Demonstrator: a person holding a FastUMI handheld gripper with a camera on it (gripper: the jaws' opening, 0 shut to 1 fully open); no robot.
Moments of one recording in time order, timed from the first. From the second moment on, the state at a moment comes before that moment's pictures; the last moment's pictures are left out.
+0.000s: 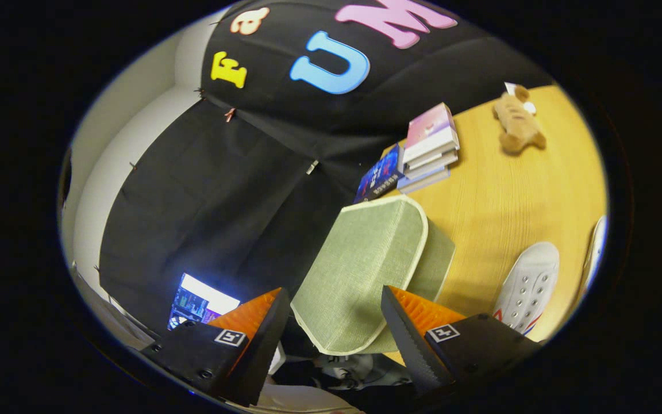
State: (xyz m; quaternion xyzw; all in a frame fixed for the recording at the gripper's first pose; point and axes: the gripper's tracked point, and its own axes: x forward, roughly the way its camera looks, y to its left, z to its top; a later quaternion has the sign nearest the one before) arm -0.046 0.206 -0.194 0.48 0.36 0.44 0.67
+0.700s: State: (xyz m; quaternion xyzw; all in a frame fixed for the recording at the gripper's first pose) arm -0.060 0.253 -0.244 0.60 0.43 0.46 0.49
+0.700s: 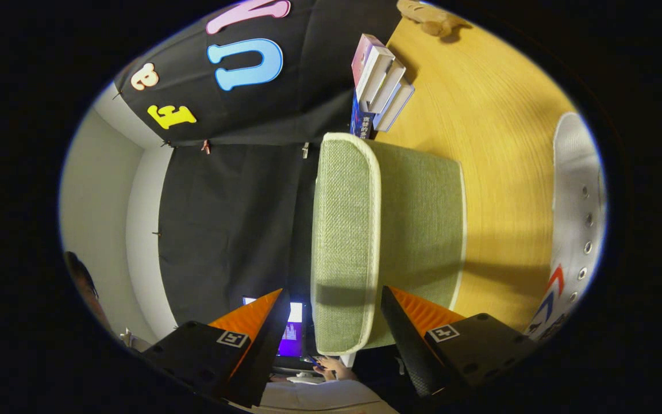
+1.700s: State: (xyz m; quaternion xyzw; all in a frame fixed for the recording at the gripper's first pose) arm -0.070 0.239 -0.188 0.59 0.39 0.49 0.51
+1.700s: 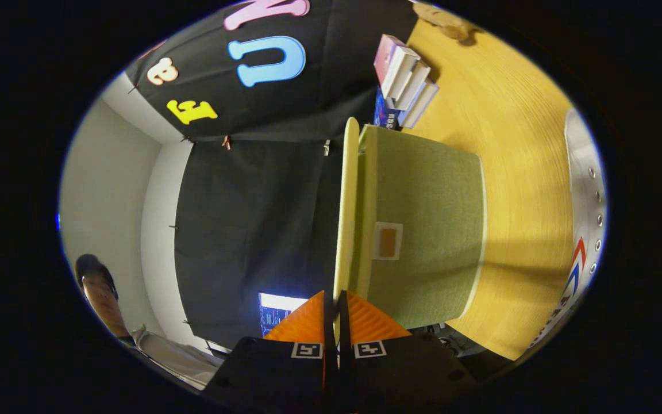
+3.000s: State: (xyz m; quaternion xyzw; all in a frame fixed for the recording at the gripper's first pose) arm -0.017 0.418 -0.027 0.47 0.32 0.54 0.62
